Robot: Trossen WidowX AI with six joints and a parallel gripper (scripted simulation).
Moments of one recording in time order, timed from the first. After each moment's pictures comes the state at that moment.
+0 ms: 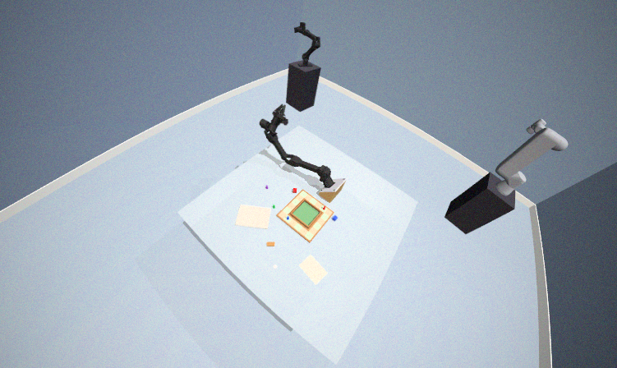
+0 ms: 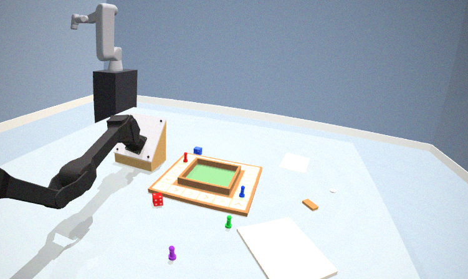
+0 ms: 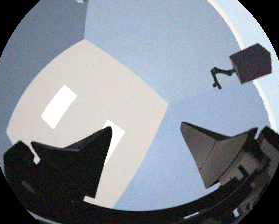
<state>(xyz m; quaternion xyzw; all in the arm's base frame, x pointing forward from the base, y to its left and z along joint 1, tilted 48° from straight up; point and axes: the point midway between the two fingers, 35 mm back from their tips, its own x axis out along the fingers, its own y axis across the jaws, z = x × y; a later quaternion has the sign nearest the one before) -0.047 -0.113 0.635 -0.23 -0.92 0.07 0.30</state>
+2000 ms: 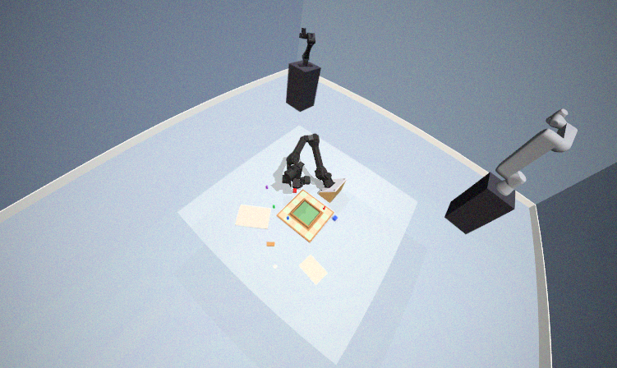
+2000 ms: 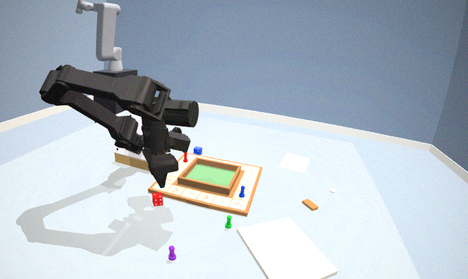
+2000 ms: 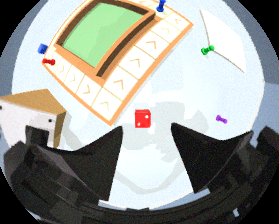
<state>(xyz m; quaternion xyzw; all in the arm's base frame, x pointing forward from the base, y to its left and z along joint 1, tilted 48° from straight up) 0.198 -0.072 0.152 0.54 -0.65 -0.01 -0.53</state>
